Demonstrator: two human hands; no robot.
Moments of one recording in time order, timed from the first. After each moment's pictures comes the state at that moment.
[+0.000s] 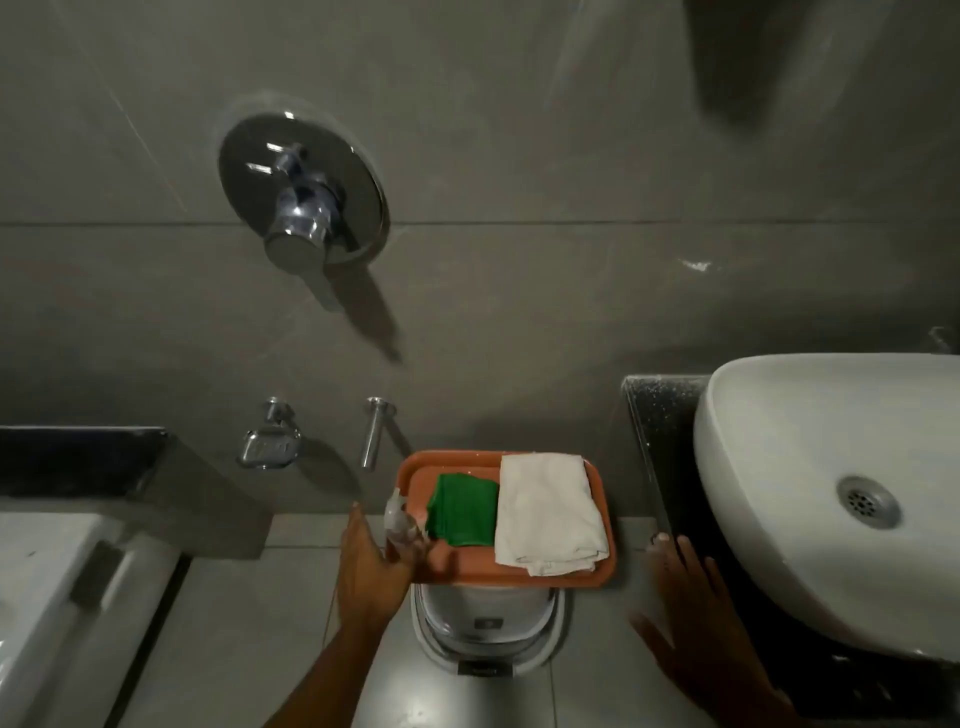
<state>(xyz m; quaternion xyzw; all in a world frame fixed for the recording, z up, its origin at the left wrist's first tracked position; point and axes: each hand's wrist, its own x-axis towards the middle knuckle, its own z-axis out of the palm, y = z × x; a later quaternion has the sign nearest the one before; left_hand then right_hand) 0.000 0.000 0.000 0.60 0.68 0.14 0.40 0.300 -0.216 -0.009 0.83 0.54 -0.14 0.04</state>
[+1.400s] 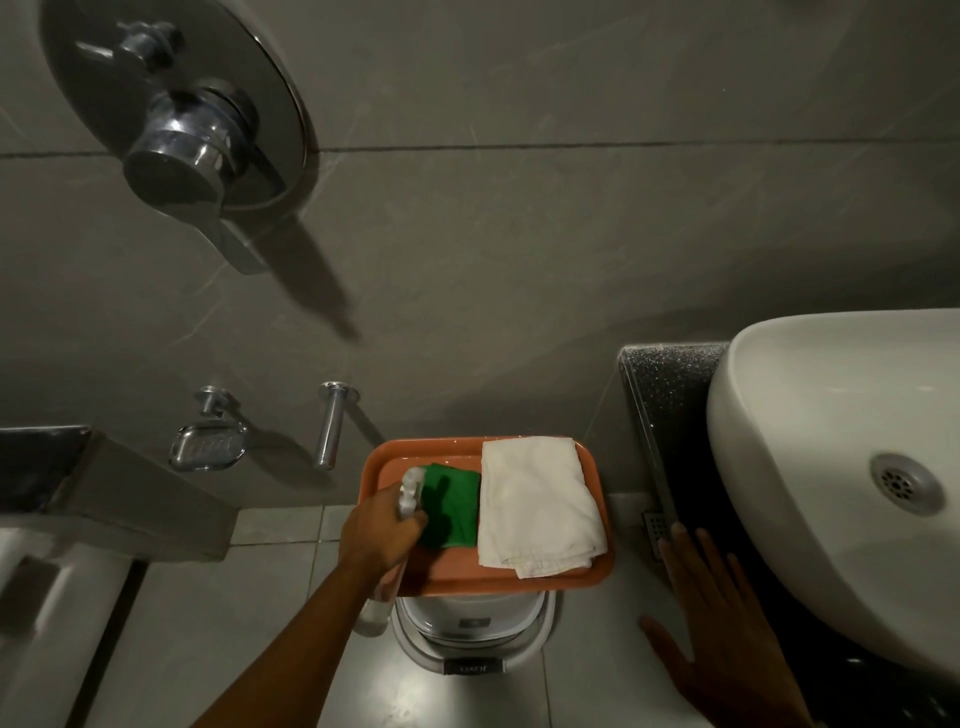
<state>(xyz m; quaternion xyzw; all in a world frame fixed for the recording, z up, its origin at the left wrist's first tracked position) 0.058 0.068 -0.051 0.72 0.57 0.02 0.39 0.306 -0.209 -0.018 0.85 0.52 -0.06 -0.04</state>
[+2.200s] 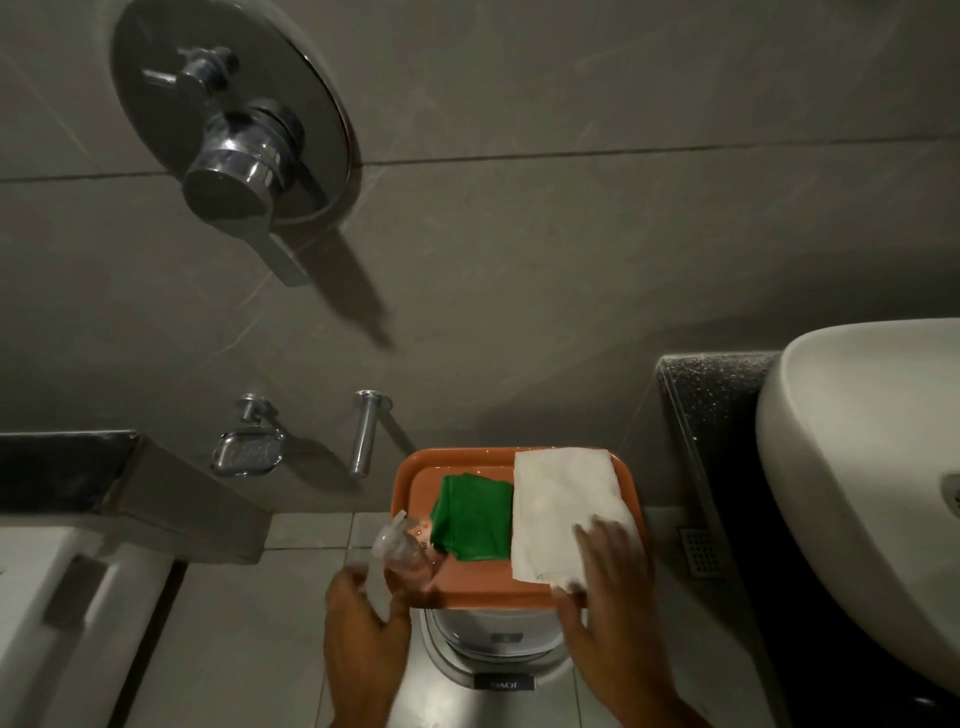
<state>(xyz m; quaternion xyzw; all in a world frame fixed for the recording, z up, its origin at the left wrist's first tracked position) -0.003 -0.009 -0.035 0.56 0.73 0.14 0.37 0.215 -0.119 -0.044 0.82 0.50 -0.13 -0.23</state>
